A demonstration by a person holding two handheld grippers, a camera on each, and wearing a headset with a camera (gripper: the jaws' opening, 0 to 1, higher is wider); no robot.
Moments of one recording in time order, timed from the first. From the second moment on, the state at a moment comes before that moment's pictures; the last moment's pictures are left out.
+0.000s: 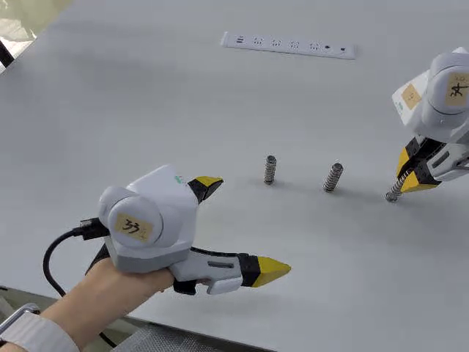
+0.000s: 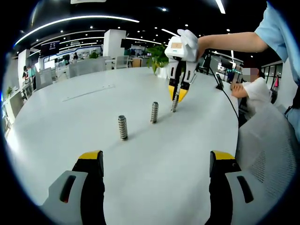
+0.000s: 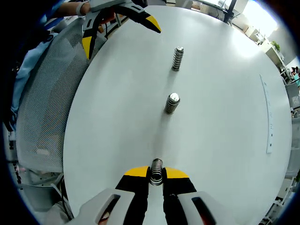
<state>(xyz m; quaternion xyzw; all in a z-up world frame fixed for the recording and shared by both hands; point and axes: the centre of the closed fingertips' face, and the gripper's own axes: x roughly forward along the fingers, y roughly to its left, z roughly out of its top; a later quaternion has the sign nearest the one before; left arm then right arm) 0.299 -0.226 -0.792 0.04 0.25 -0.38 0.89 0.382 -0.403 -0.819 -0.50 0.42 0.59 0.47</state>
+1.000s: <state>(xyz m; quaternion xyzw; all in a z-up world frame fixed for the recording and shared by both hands) 0.301 -0.228 -0.790 0.04 0.25 -0.38 0.89 0.379 -0.403 -0.835 -0.50 0.43 0.59 0.47</state>
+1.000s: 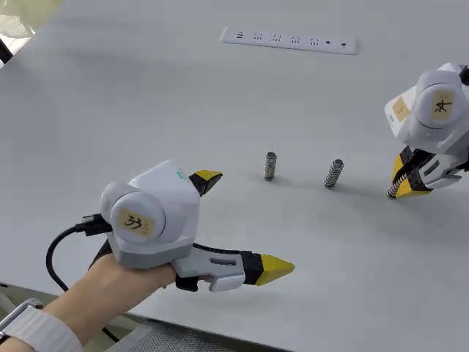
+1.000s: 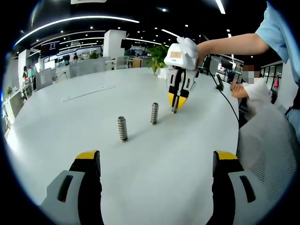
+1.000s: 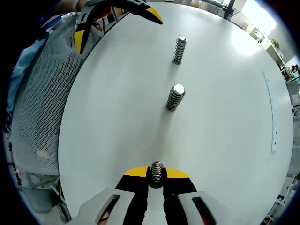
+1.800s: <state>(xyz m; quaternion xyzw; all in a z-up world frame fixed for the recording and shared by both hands) 0.300 -0.227 -0.788 0.05 0.24 -0.38 0.89 0.378 -0.395 -0.832 -0.47 0.41 0.59 0.52</state>
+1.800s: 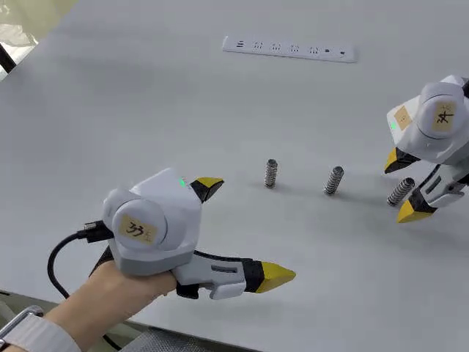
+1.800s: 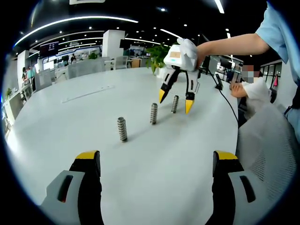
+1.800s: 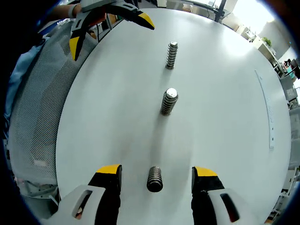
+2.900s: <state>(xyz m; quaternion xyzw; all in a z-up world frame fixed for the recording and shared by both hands) 0.293 -0.218 -0.783 0.06 0.25 -0.38 0.89 0.339 -0.419 -0.810 -0.34 0.39 0.55 0.66</state>
